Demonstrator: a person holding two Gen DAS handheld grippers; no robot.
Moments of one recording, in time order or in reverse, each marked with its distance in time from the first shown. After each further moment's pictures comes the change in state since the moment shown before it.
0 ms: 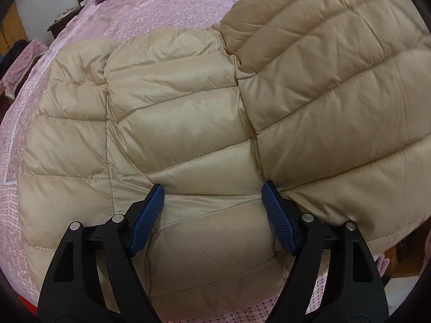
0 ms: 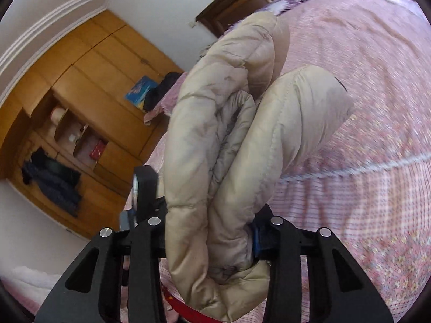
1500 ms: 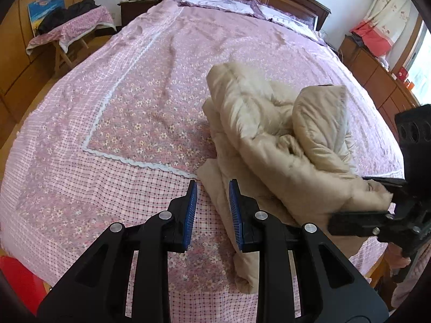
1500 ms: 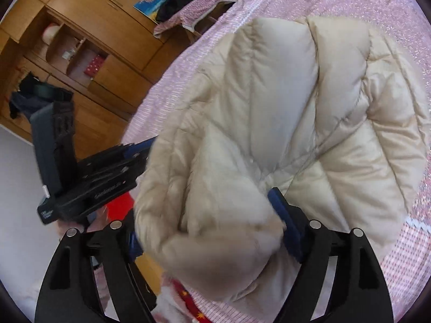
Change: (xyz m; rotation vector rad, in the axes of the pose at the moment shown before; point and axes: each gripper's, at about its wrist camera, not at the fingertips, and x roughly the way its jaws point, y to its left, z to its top) left arm -0.119 0.195 -0.032 -0.335 -0.161 0.032; right arm 0.203 0.123 0.001 -0.174 0.448 -0.011
